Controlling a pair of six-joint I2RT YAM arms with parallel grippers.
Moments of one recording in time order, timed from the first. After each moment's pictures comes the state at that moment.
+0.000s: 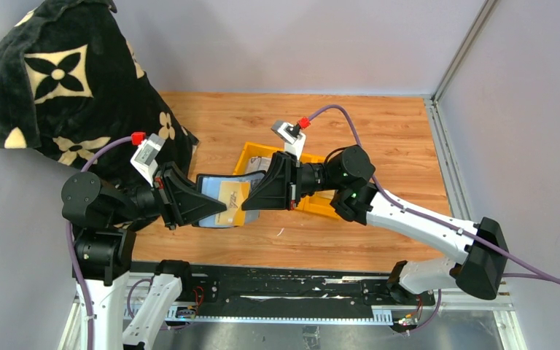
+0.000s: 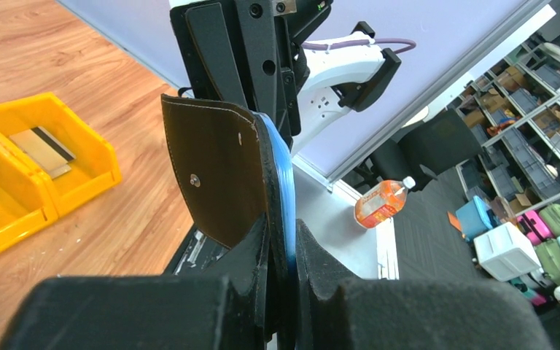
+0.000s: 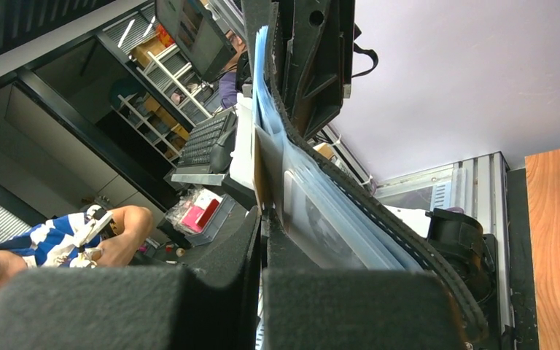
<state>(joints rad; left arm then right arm) -0.07 0.61 1.19 -0.42 1.25 -0.77 1.00 1.29 1.08 0.70 -0.81 1.03</state>
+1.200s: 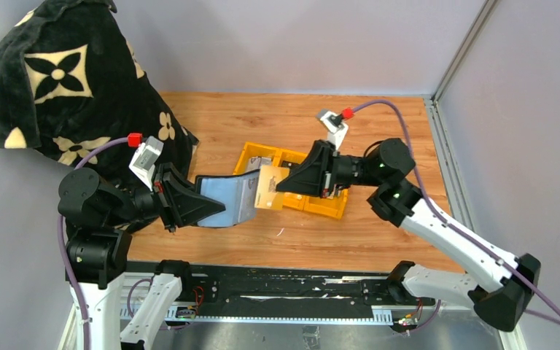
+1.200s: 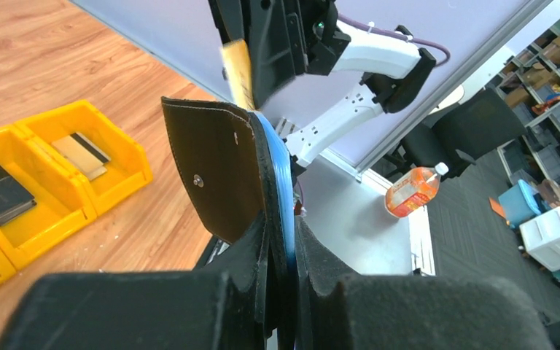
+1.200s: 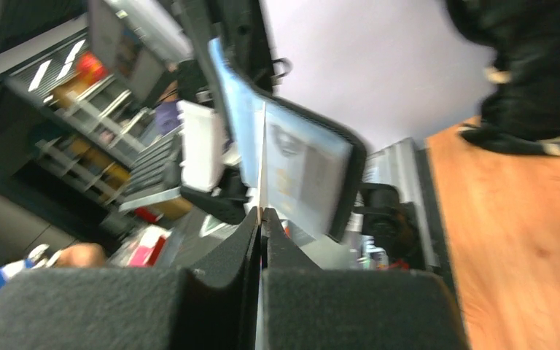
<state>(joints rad) -0.07 0.63 1.26 -0.56 1.23 -0.58 0.84 1.09 1.03 0.43 -0.80 0.96</state>
